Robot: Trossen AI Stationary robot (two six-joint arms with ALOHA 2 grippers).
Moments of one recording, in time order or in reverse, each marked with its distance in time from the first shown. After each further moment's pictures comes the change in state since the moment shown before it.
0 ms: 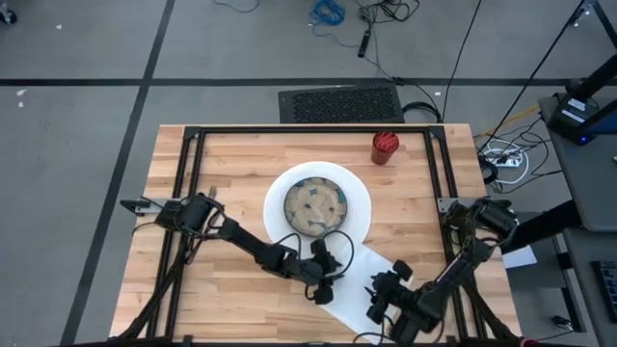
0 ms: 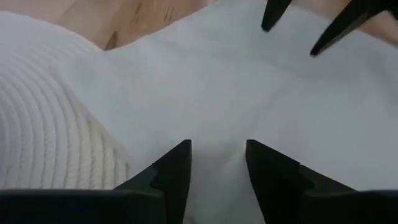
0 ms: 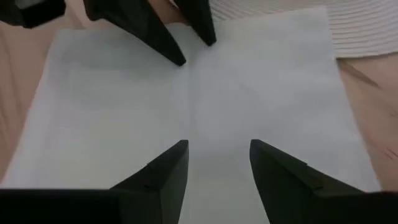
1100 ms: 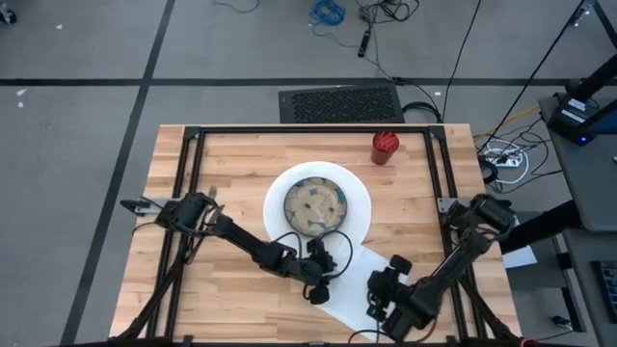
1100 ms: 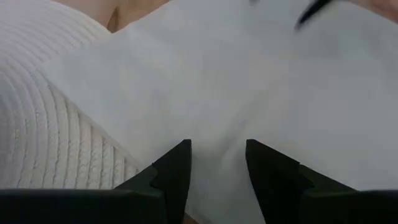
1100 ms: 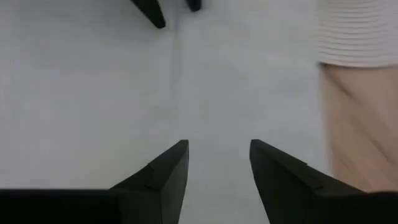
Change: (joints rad) left arm -0.004 -0.057 -0.004 -0.149 0.033 -0.025; right arm -0.067 -0.018 0.064 -0.120 -0.159 -0.211
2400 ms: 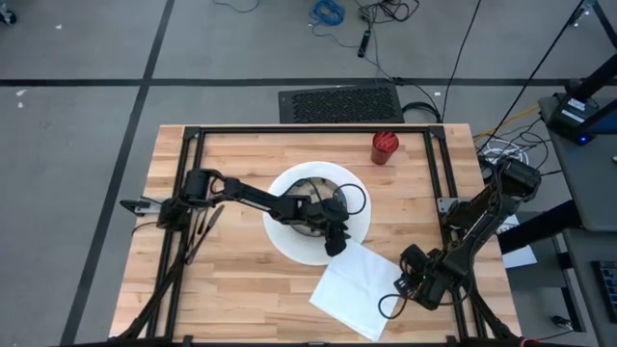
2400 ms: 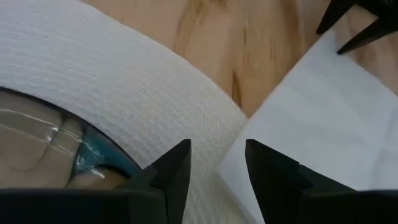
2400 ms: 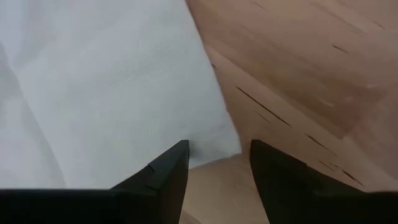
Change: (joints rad) left arm 0.356 -0.024 0.121 -0.178 0.414 -0.029; right arm 0.067 -0.409 -0.519 0.242 -0.371 0.537
